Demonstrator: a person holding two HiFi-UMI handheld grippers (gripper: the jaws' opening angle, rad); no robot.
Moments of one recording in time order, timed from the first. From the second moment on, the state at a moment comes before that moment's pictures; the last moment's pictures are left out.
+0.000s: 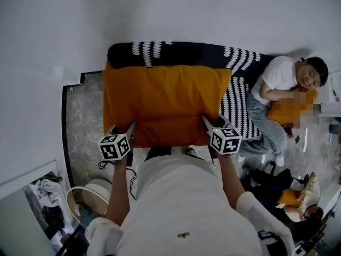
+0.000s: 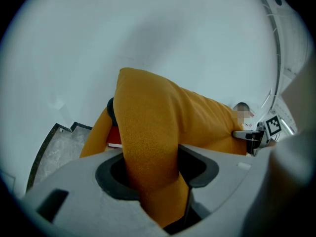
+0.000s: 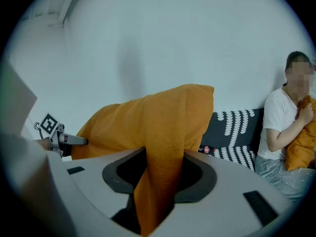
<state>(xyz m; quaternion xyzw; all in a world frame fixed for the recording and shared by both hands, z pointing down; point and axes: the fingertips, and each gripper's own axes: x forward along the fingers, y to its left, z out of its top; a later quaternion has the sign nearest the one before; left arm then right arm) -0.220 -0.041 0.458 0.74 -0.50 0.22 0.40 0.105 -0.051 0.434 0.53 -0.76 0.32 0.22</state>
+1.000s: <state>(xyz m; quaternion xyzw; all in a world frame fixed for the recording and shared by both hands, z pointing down) -0.098 0.245 0.424 0.69 -0.59 0.18 0.38 0.223 0.177 0.401 0.46 -0.82 0.28 0.19</state>
